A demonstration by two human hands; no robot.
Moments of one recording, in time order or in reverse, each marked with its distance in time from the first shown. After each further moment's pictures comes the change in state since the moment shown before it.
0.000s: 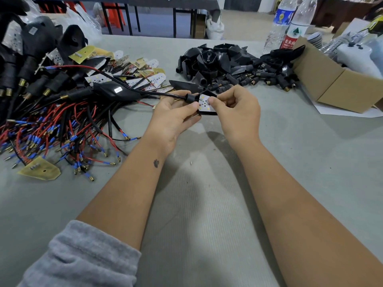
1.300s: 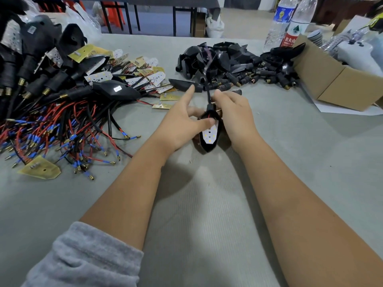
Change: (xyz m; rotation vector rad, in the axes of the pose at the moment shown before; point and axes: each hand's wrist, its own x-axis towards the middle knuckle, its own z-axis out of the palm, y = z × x) left_hand -0.007 -0.002 0.002 0.579 -0.192 0.055; right_hand 0.001 -0.005 -0.001 0.208 -0.209 0.218
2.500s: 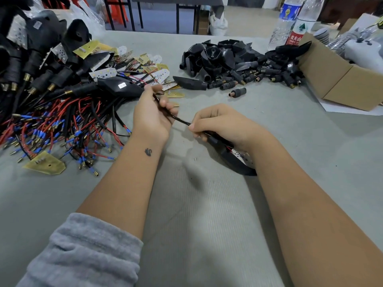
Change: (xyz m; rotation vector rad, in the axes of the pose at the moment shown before) left_hand 0.011 0.004 -0.029 -1.040 0.478 -0.167; right_hand -0.016 -0.009 -0.002 -0.150 -0.665 0.033
